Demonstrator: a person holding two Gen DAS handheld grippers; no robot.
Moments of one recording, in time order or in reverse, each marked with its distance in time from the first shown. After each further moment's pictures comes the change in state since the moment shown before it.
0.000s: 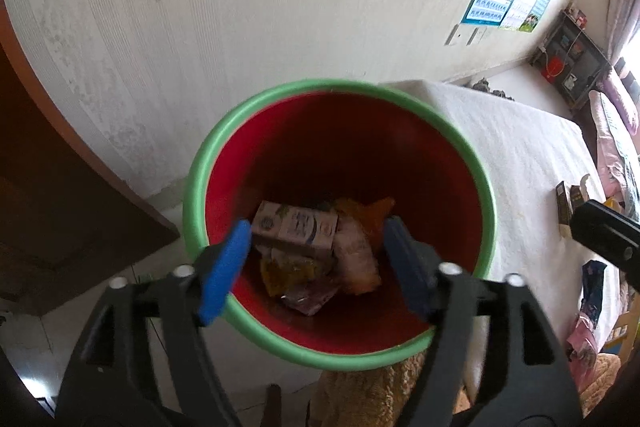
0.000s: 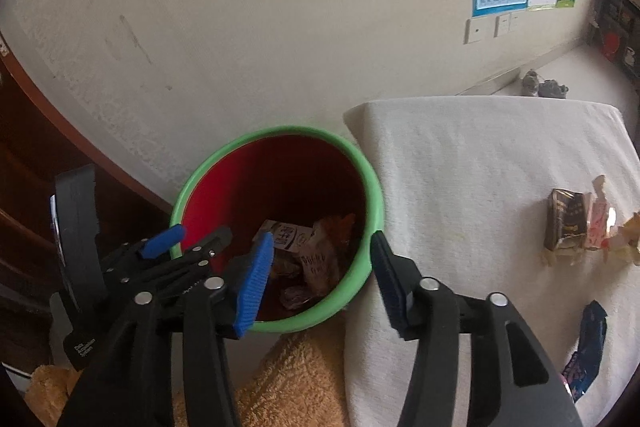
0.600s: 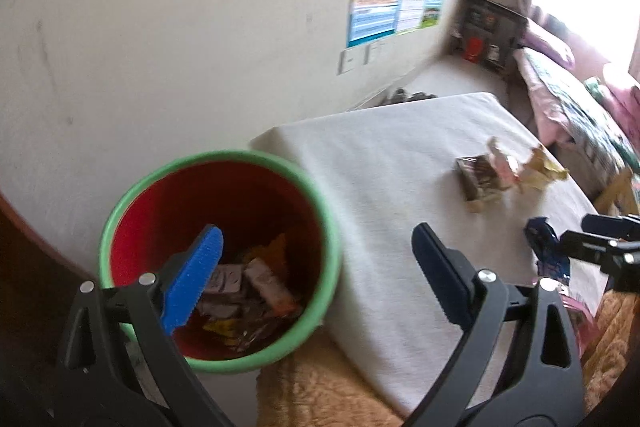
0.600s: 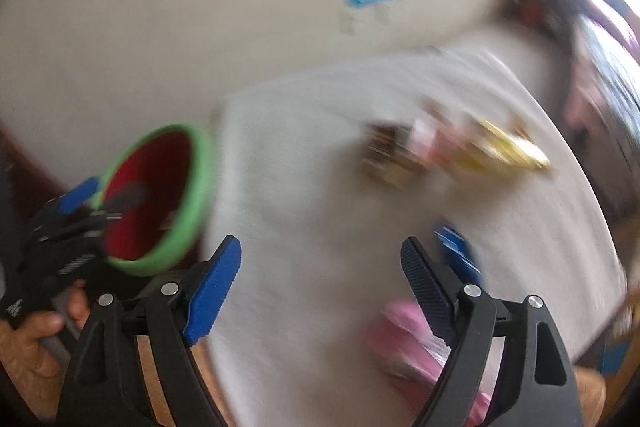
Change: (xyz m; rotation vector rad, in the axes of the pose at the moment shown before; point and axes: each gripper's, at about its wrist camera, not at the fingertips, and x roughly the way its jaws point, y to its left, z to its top) left arm -0.049 -0.124 -0.026 0.317 -0.200 -0.149; right arm -0.095 -0.158 -0.099 0.250 -0.009 -0.242
